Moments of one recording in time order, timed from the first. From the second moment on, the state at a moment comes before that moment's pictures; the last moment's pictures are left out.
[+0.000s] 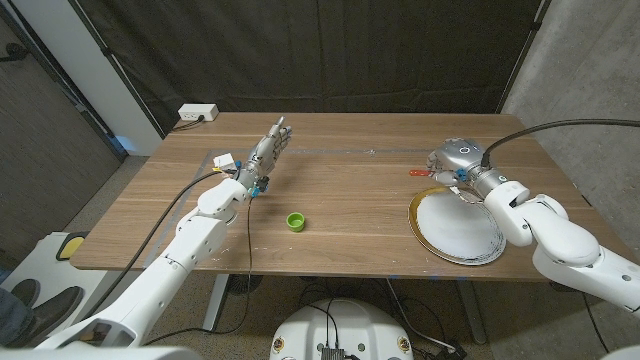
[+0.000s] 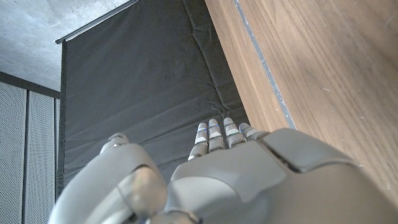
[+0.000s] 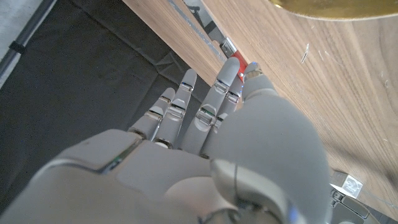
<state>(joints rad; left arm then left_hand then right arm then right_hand) 0.93 0.48 0.28 -1.53 -0.51 -0.11 -0.11 0.40 0.00 0.01 0.10 0.31 0.09 0.05 0.20 0.18 0.09 0.01 0.21 0.19 0.01 0.00 0.19 0.18 -0.14 -0.02 0.20 0.18 -1.30 -1.09 -0.26 -2.18 -0.96 -0.45 0.04 1.09 0.06 0.26 -0.11 0.23 0.98 -0.19 0.41 0.21 1.15 -0.21 0.36 0.32 0.74 -0.08 0.19 0.19 0.30 -0.04 0.21 0.19</state>
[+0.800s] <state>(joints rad) 0.87 0.48 0.29 -1.46 -0.52 -0.13 -0.16 0.41 0.01 0.01 0.10 0.31 0.09 0.05 0.20 0.18 0.09 0.01 0.21 0.19 0.01 0.00 0.19 0.18 -0.14 -0.02 0.20 0.18 -1.44 -1.10 -0.25 -2.26 -1.05 -0.61 0.14 1.10 0.06 0.26 -0.10 0.23 0.98 -0.18 0.40 0.21 1.15 -0.21 0.36 0.32 0.74 -0.08 0.19 0.19 0.30 -0.04 0.21 0.19</state>
